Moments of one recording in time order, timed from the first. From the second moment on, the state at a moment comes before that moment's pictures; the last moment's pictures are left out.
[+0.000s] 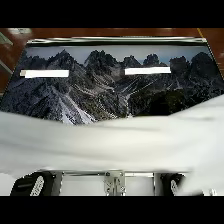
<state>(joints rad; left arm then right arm) 0.16 -0.43 1.71 1.18 -1.21 -1.48 -0.04 -0.55 1.78 -1.44 1.29 1.43</state>
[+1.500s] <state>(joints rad) 0.13 -1.47 1.07 0.93 -0.63 -1.35 0.03 -1.68 1.39 -1.16 0.60 1.42</state>
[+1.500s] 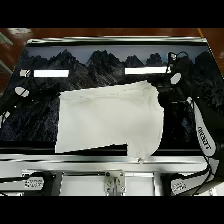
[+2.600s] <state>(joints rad) 0.33 -1.41 1.06 1.17 -1.45 -1.43 -0.15 -1.47 1.29 -1.47 1.43 1.47</state>
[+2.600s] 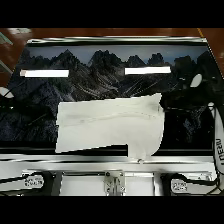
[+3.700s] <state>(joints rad) 0.44 -1.21 0.41 0.95 -1.14 -1.26 -0.54 -1.34 0.97 -1.30 1.53 1.35</state>
